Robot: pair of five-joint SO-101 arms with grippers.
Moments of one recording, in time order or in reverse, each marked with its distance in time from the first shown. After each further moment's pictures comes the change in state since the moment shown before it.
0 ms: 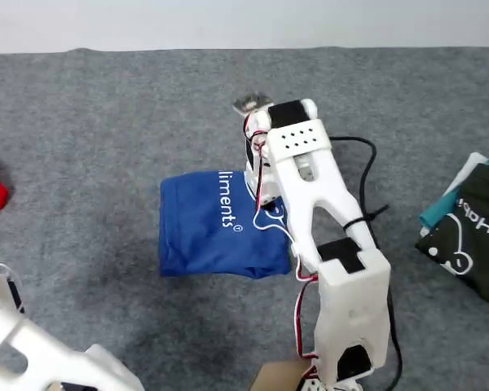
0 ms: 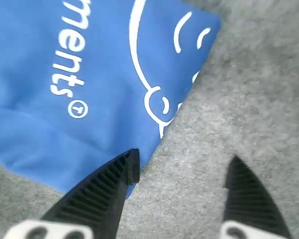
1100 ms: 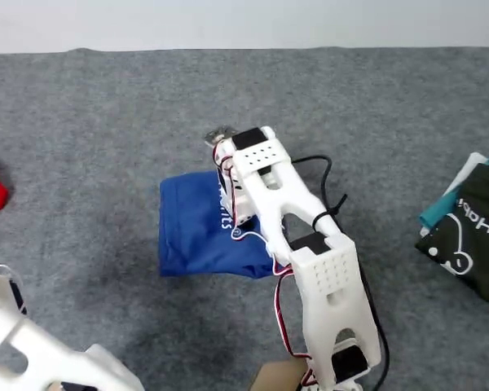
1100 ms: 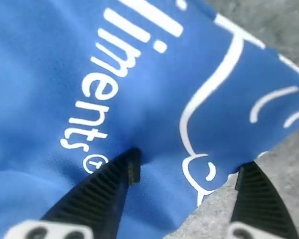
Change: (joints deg) left arm 0.0 0.0 1.2 0.0 0.0; right arm -6.3 13.3 0.3 -9.8 -0.1
